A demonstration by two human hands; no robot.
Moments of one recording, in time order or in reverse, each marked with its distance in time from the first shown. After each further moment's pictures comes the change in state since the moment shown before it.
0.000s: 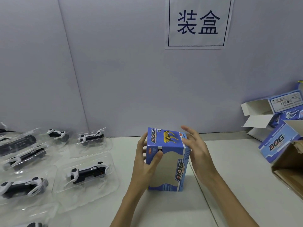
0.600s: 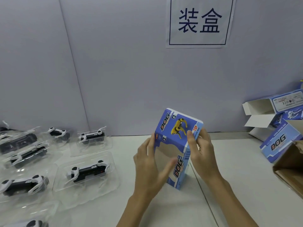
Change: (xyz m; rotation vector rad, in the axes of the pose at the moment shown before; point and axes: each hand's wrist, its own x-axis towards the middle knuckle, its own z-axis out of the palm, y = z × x) left_hand -0.008 -0.013 0.013 0.661 0.125 0.387; right_hand -0.002 -0.002 -0.003 -0.517 0.154 -0.358
